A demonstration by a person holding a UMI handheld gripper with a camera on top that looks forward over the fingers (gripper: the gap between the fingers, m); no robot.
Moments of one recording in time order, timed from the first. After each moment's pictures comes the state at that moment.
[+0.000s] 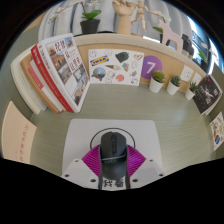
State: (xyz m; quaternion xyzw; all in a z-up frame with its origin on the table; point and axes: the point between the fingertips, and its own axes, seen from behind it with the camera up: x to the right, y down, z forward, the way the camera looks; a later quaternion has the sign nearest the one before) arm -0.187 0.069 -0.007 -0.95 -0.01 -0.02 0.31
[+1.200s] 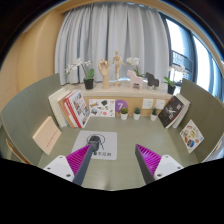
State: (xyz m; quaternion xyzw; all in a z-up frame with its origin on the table) arm -0.079 -0.132 0.232 -0.88 -0.02 0.01 0.48
